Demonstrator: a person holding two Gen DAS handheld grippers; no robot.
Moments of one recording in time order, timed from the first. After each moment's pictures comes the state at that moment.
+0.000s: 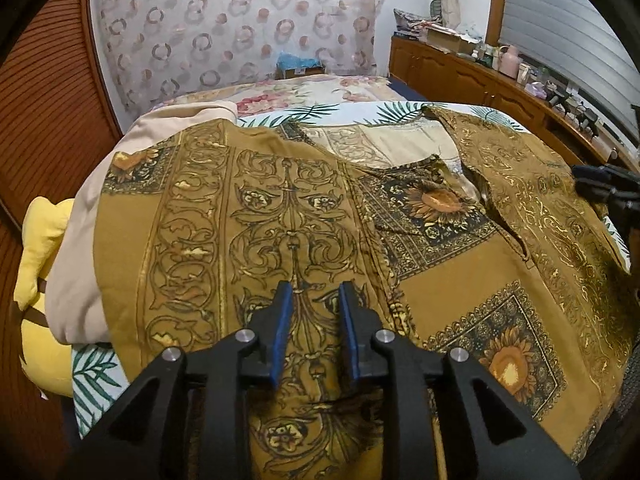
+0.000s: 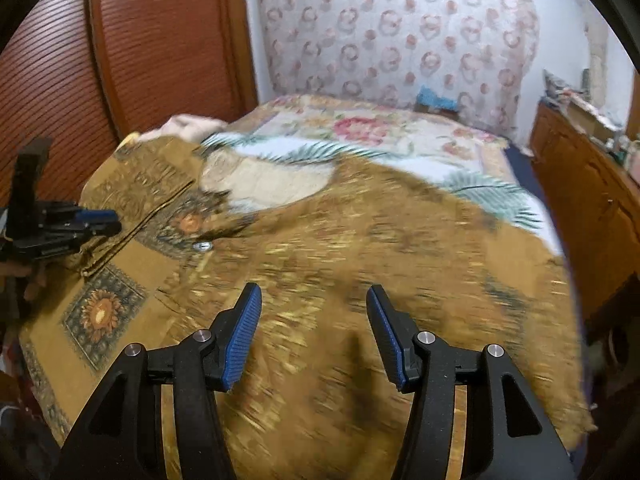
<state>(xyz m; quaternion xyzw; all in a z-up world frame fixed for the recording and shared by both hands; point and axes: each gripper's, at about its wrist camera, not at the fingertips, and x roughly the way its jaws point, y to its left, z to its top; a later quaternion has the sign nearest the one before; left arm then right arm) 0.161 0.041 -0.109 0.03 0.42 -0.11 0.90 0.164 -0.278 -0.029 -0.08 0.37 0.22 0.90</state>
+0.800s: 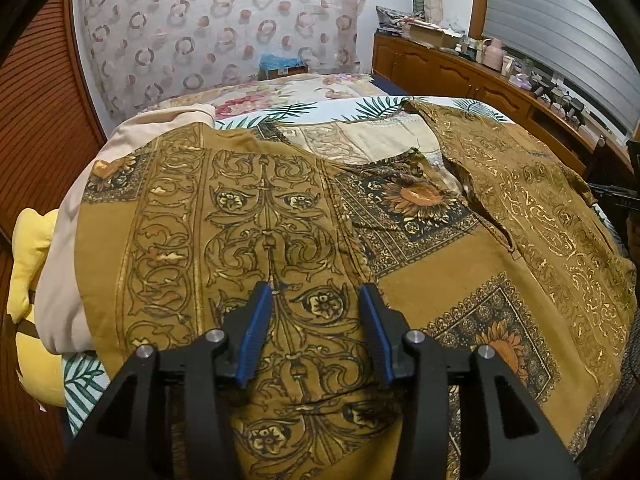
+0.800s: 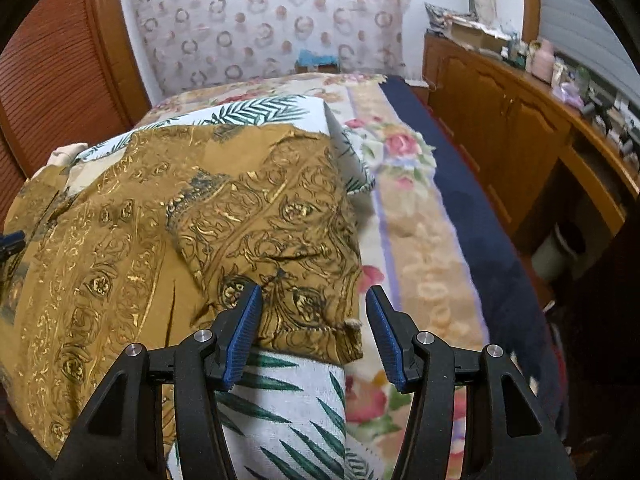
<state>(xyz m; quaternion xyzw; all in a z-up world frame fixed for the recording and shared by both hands) 0.160 0.033 -0.108 0.04 0.42 -0.13 0.90 0.150 -0.472 -0.065 0.01 0.44 0.07 0.89</state>
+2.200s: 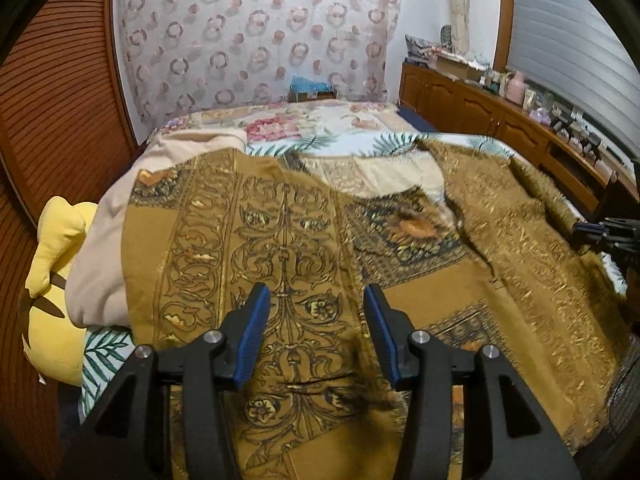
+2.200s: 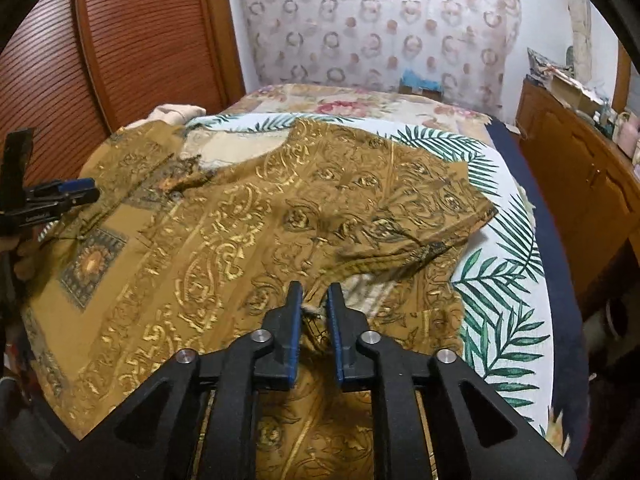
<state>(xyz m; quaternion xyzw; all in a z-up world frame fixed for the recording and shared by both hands) 0.137 0.030 -0.082 0.01 0.37 -0.08 0.92 0.138 -0.317 -0.043 -0.05 0.40 0.22 0.89</state>
